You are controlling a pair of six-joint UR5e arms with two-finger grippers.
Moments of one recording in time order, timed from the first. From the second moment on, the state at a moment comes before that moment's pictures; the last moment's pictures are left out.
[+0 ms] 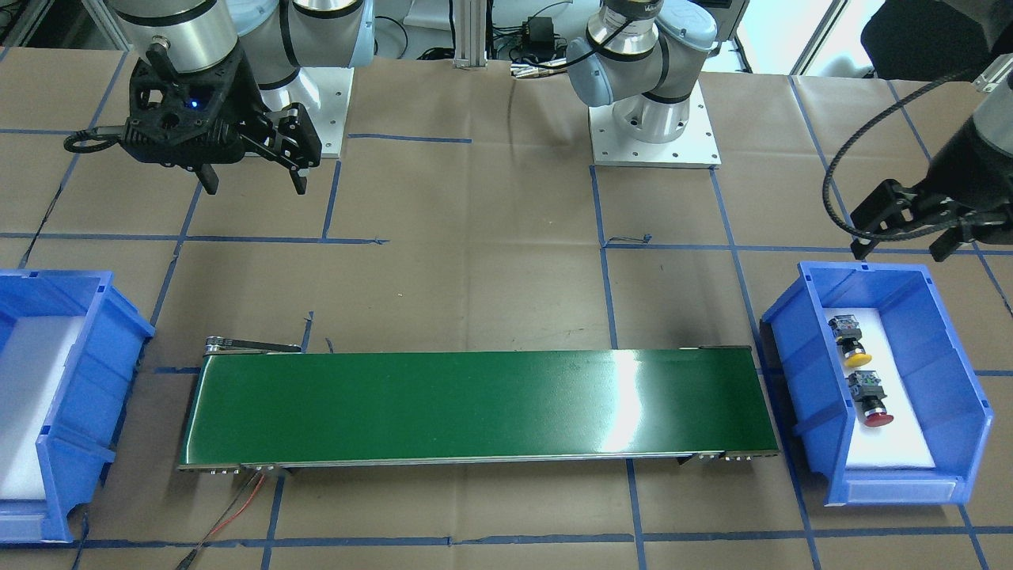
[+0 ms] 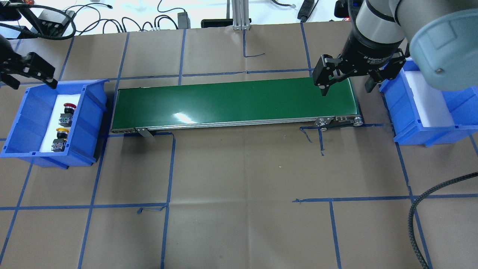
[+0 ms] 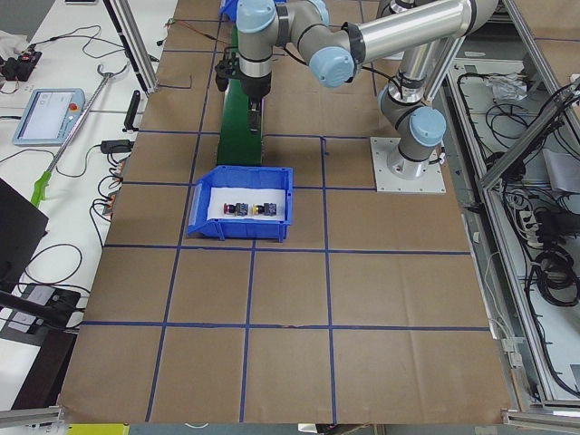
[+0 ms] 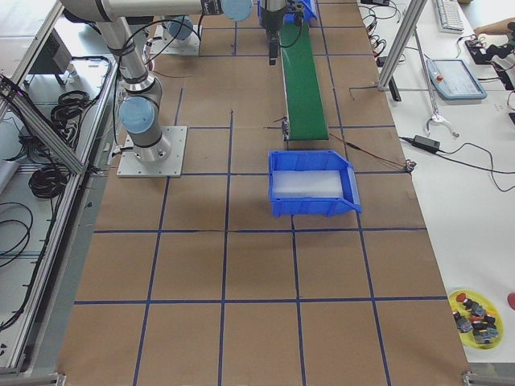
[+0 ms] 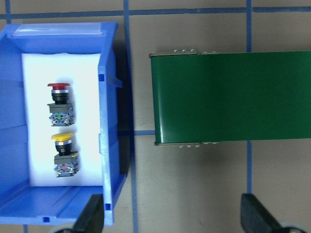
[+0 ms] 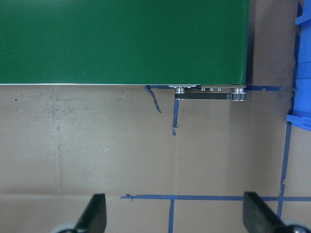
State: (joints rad) left arm -1.07 -1.63 -1.57 -1.45 1.57 0.53; right arm 1.62 -1.61 1.60 -1.59 -1.58 0.02
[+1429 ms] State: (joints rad) left arm -0.91 -1.78 -1.85 -1.00 1.50 0.70; right arm 1.62 -1.61 1.60 -1.59 -1.59 0.02
